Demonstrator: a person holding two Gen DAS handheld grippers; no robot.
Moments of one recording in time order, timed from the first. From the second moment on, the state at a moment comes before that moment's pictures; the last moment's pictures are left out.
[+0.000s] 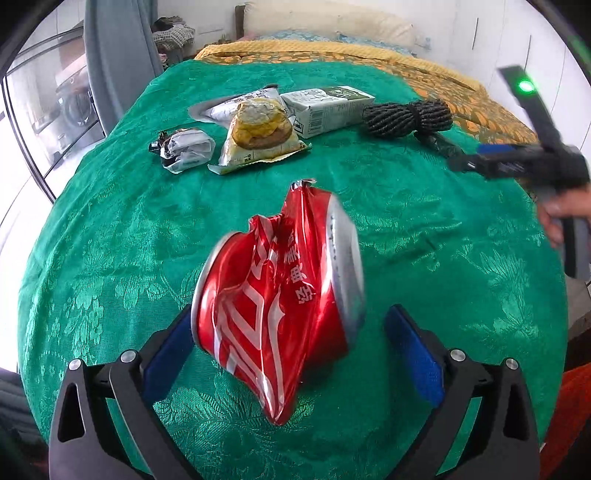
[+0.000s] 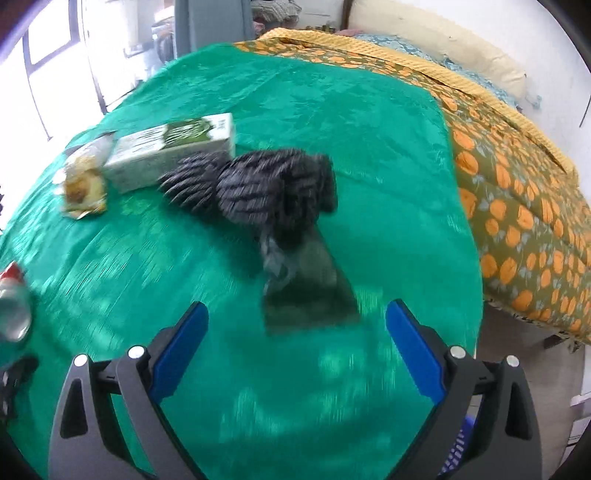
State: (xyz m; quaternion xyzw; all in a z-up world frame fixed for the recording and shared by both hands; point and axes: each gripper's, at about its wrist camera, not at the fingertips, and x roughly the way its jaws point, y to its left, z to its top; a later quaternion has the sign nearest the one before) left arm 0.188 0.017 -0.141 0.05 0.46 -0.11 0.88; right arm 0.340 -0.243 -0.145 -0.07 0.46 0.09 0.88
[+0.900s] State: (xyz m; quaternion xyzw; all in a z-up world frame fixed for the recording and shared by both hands) left arm 0.188 0.019 -0.140 0.04 0.46 -0.12 0.88; right arm 0.179 -0.229 -0.143 -0.02 0.49 0.16 0.86
